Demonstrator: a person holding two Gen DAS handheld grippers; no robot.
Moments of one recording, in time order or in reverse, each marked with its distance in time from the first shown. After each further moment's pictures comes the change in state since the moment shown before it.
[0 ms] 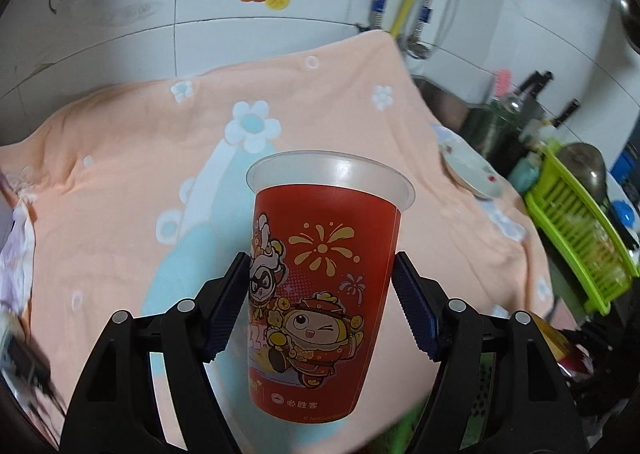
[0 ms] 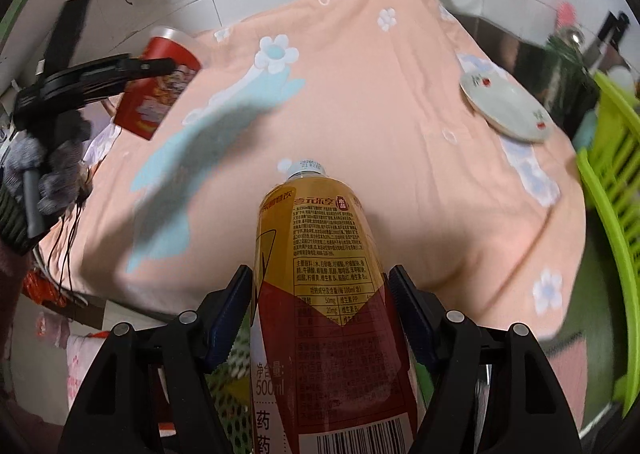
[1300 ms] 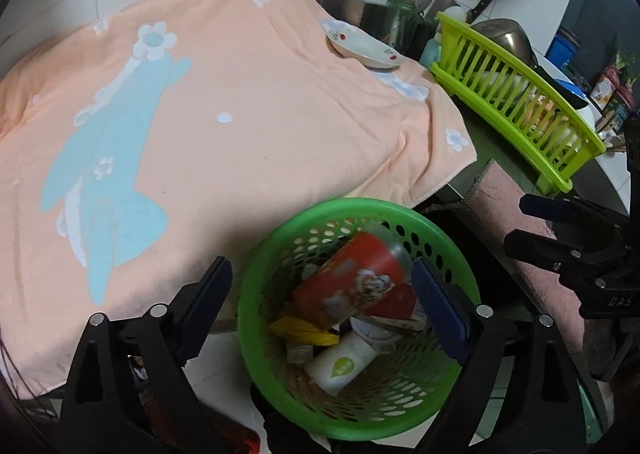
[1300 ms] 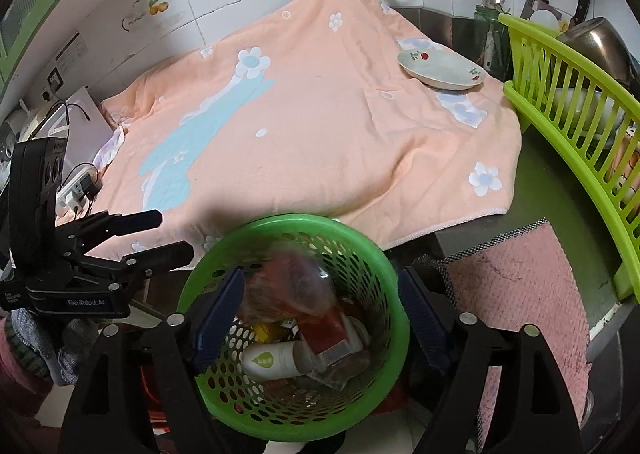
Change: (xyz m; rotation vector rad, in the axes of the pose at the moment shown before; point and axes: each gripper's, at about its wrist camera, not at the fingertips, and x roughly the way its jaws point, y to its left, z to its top) left arm -0.030 -0.134 -0.168 0.117 0.161 -0.106; right arm -0.071 -0.024 -0.098 0.094 -0.087 -0.016
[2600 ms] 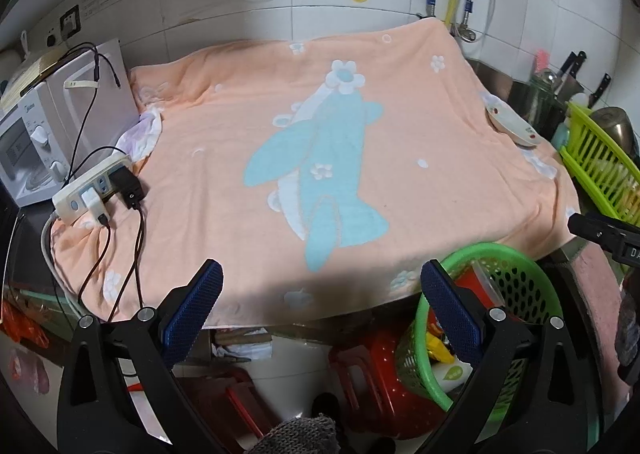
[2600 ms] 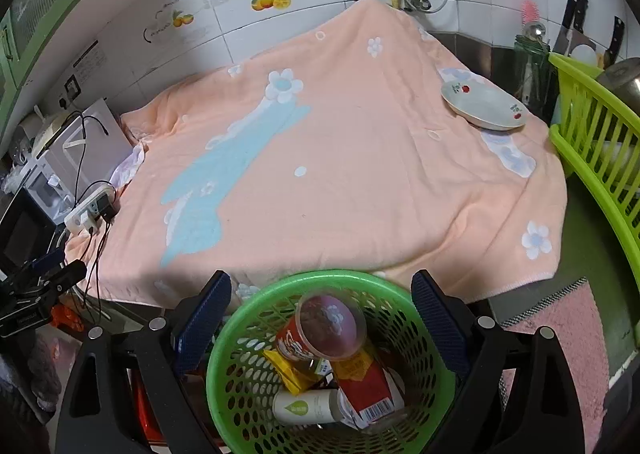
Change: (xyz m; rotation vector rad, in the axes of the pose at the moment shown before) left arm -0.110 0.094 -0.034 -0.250 -0.164 0.431; right arm 0.027 0.035 0.050 -0.036 -0.063 0.072
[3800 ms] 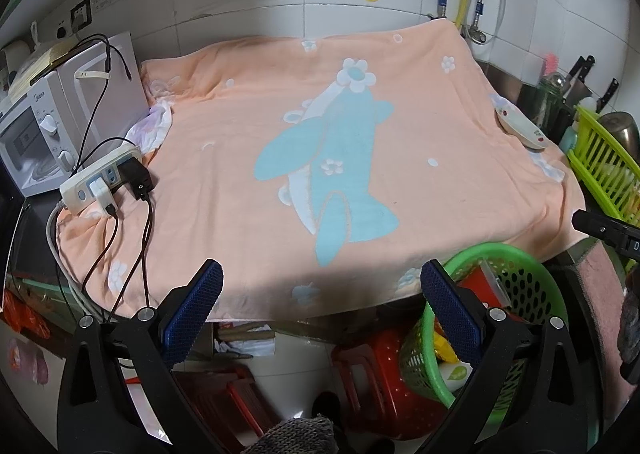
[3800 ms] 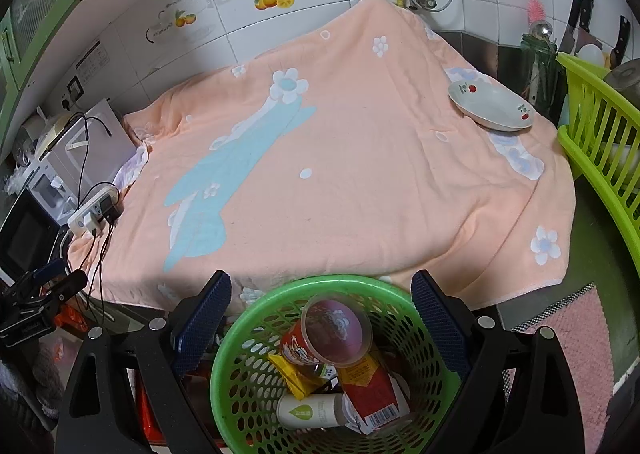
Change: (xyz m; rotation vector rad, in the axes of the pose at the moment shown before) left arm 0.000 0.006 -0.005 -0.024 0.003 0.022; right arm 0.006 -0.001 0.003 0.009 0.006 0.018
